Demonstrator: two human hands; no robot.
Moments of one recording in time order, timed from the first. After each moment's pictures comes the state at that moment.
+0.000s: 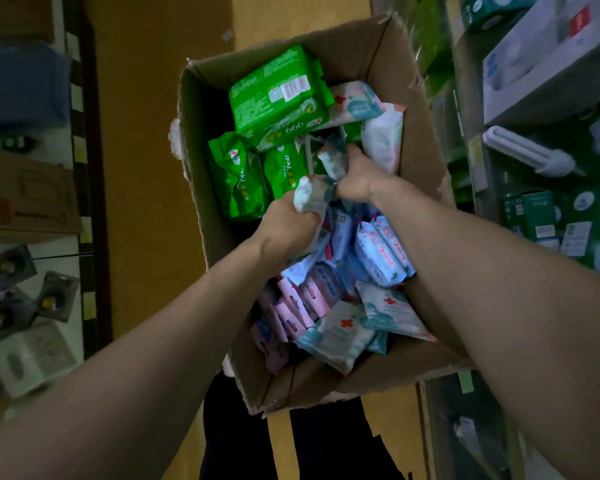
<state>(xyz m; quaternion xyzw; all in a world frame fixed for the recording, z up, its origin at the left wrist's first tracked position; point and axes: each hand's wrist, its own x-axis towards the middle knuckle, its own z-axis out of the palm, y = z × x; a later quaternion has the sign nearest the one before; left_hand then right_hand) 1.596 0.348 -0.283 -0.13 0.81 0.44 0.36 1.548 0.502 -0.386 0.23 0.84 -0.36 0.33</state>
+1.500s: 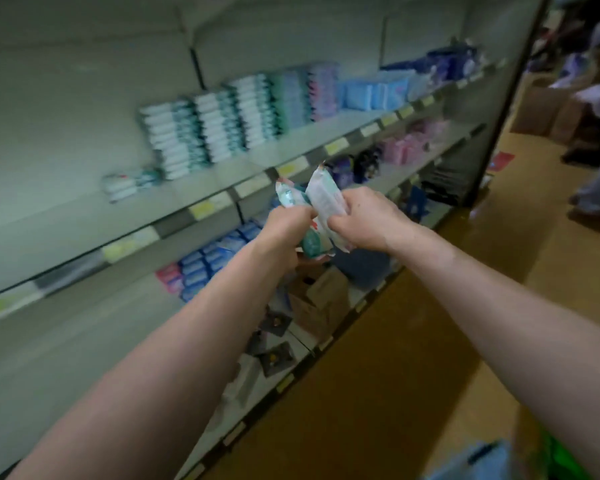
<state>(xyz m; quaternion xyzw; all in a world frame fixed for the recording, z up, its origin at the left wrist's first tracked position) 1.703 -0.119 0.111 -0.36 0.62 0.68 -0.11 1.630 -0.019 0.115 -0.38 0.89 -0.27 0.04</state>
